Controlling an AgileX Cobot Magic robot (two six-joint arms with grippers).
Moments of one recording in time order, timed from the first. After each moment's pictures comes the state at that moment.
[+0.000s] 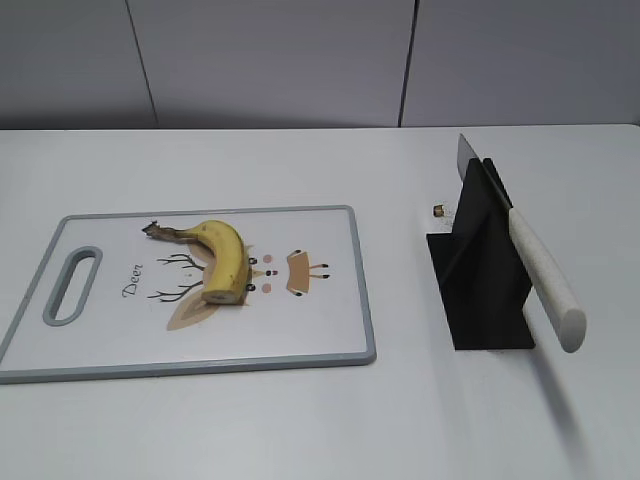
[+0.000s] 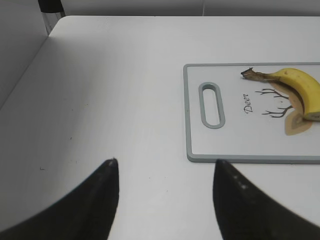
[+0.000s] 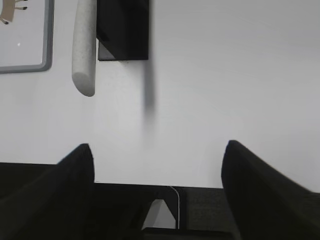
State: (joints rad) left arm 0.02 -0.01 -0.49 -0.05 1.08 0.10; right arm 0.07 0.68 -0.81 0.11 1.20 0.08
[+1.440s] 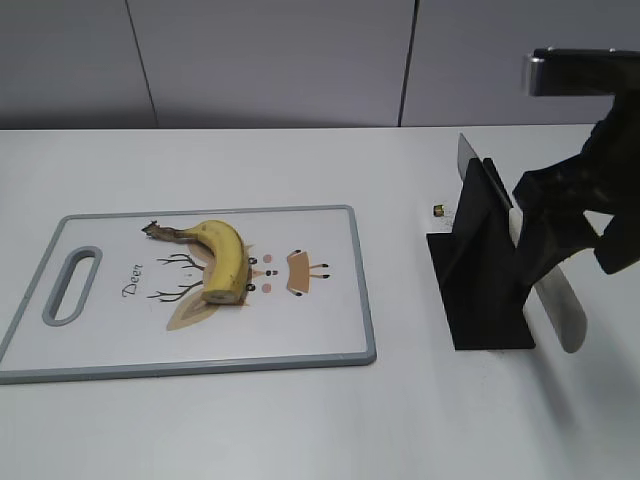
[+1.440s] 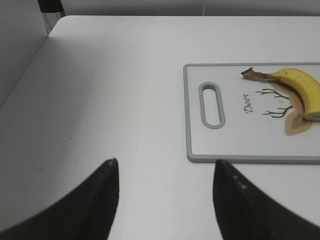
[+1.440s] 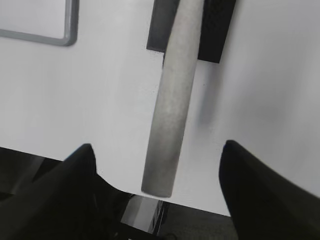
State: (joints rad) left arm 0.02 -0.01 -0.49 -0.05 1.08 0.10; right arm 0.37 1.46 -1.08 0.10 1.11 0.18
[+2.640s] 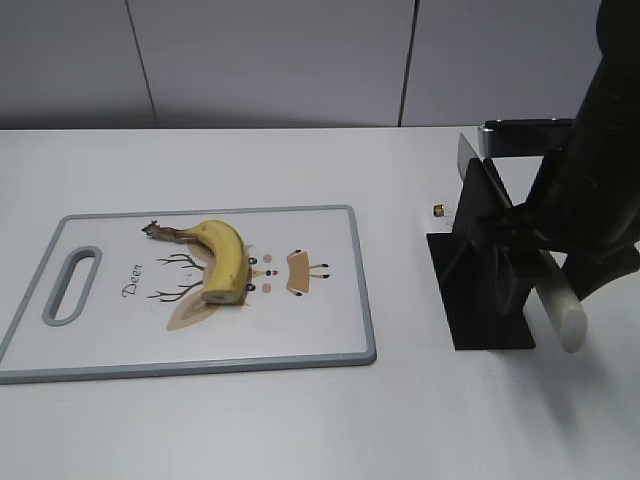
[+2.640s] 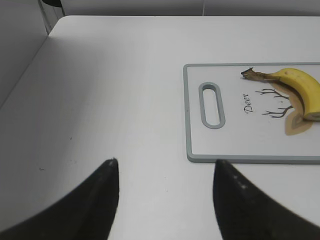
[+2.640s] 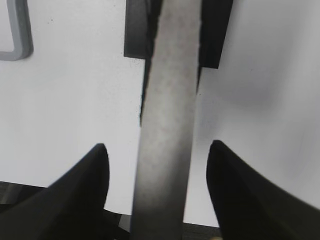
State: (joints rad) left arm 0.02 -0.01 -0.49 -0.05 1.08 0.10; right arm 0.37 1.66 -1.08 0.08 1.04 0.24
